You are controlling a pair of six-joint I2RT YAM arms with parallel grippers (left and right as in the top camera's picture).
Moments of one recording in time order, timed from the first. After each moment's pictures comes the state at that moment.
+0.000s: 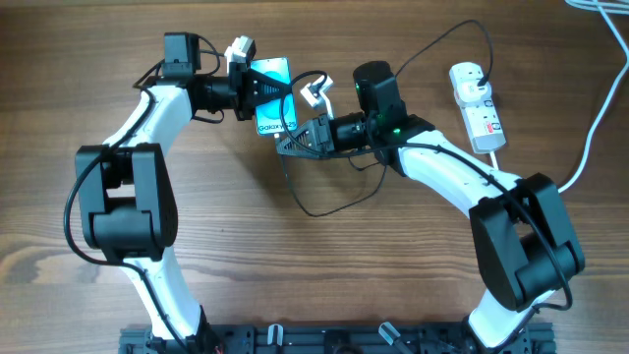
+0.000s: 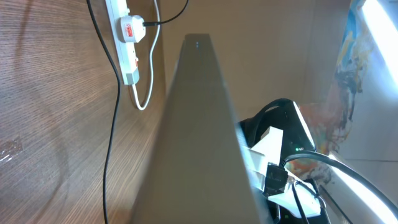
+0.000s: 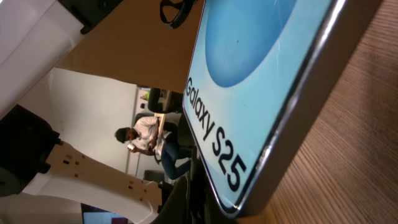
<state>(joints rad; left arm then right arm) -0.01 2.08 1.44 -0.40 1.53 -0.50 0.47 1.87 1.16 0.11 -1.19 0.72</state>
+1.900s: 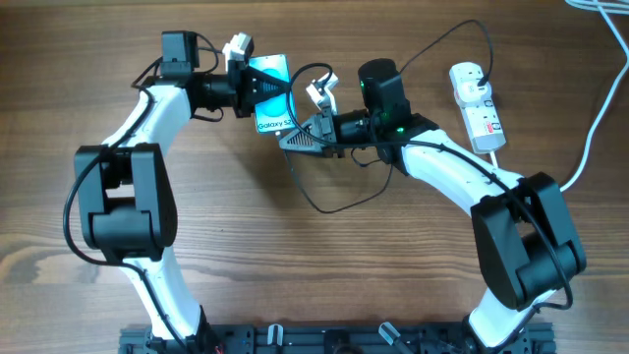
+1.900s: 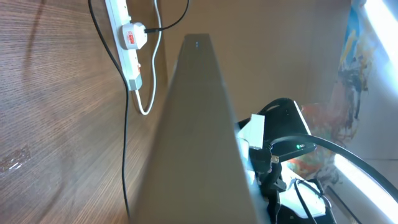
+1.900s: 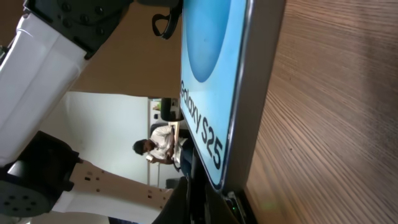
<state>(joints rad) 0.00 2.08 1.44 -0.36 1.52 -0.51 0.45 1.87 1.15 0.16 -1.19 0.90</state>
